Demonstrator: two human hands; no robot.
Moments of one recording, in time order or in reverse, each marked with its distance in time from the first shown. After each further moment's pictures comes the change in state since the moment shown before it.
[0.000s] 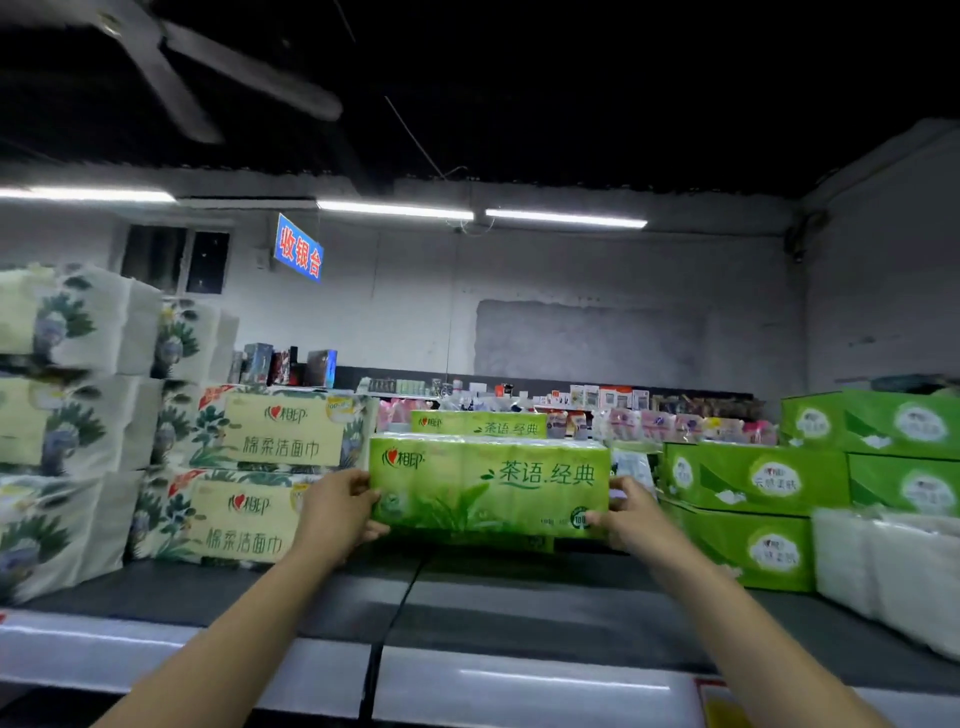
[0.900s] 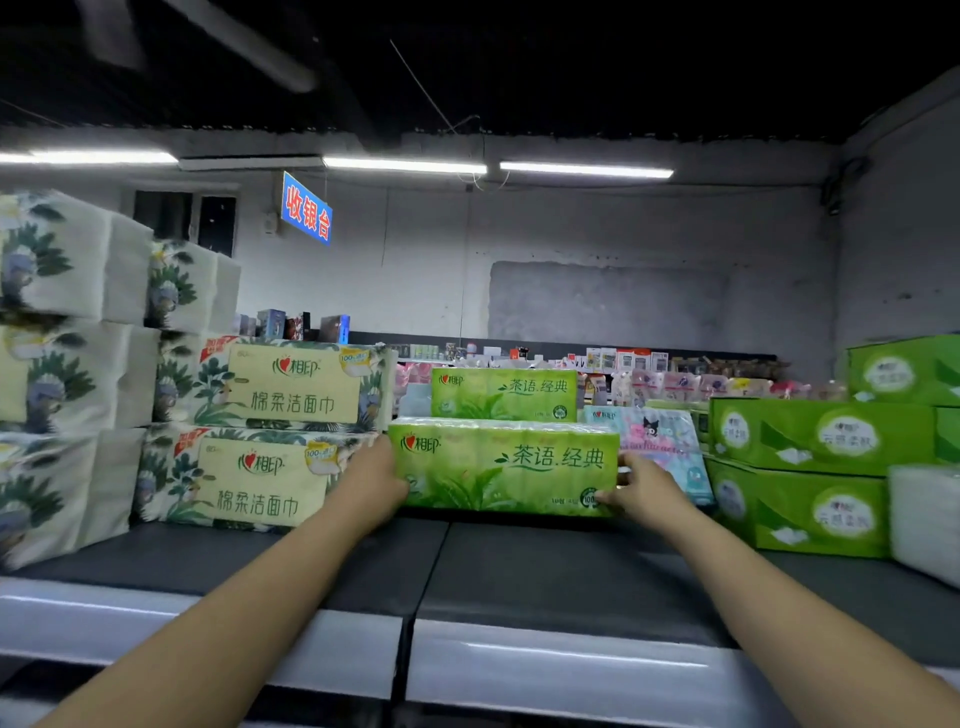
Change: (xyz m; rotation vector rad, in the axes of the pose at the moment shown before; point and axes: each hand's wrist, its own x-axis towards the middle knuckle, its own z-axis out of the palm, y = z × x) left_hand 0.031 -0.025 0.008 0.598 -0.154 0.189; right_hand 0.060 0.036 0.037 -0.357 0.007 -0.005
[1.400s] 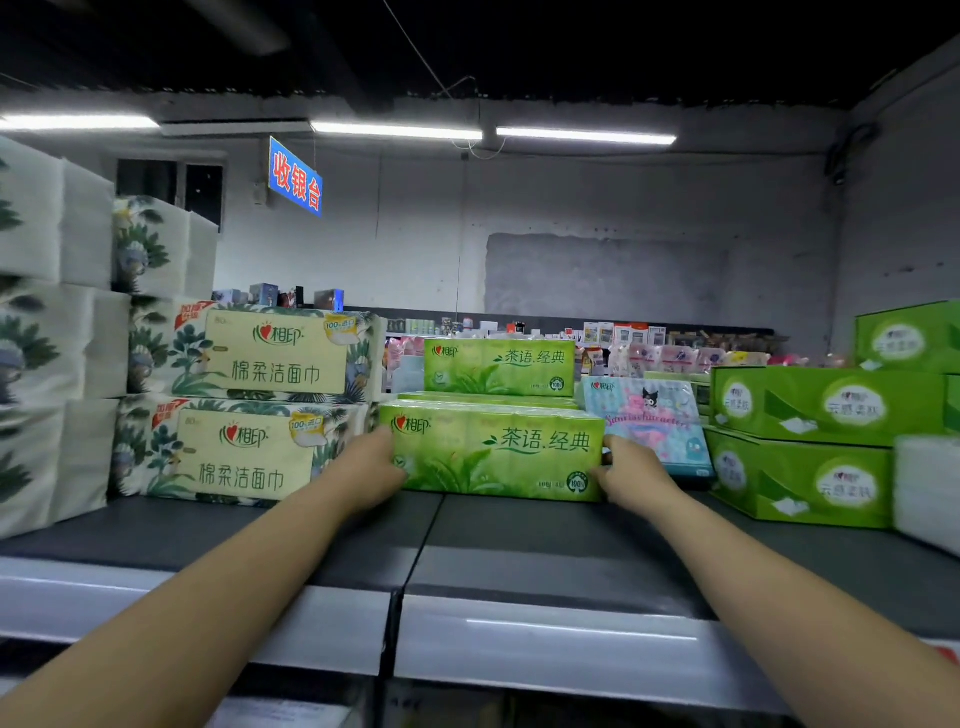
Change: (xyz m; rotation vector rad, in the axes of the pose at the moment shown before) left_hand -0.005 0.003 0.007 0.125 -0.178 -0.040; right_hand 0.010 0.010 0.019 -0.234 0.022 -0.057
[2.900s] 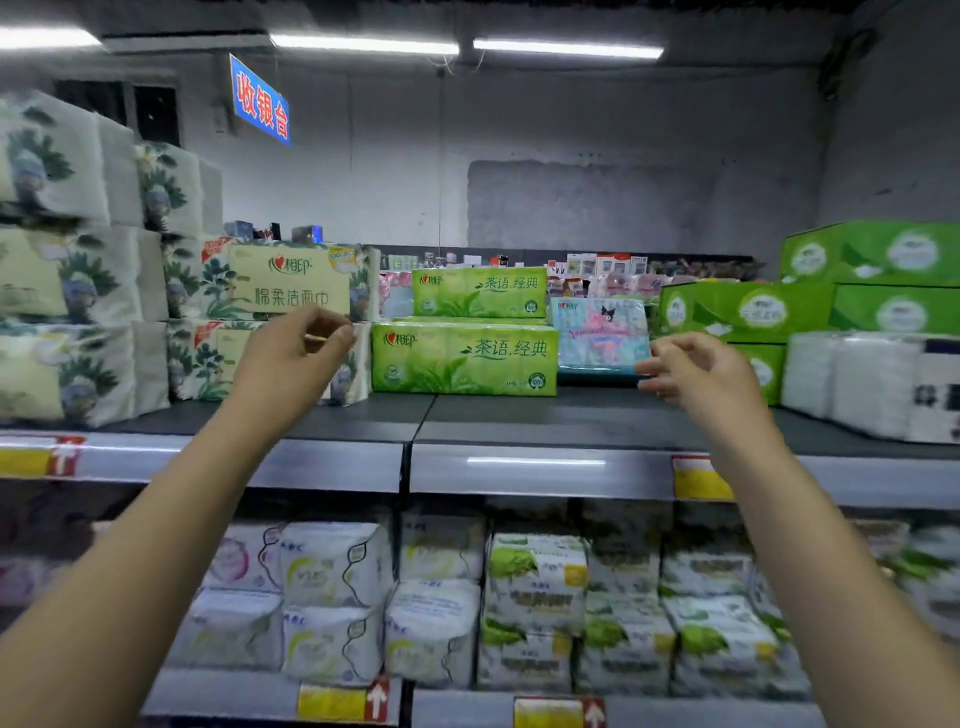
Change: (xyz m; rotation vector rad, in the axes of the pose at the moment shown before) left_hand -0.161 0.023 -0.085 -0.378 0.452 0.203; right_hand -0.176 -0.021 -0.094 0.689 0.335 -0.048
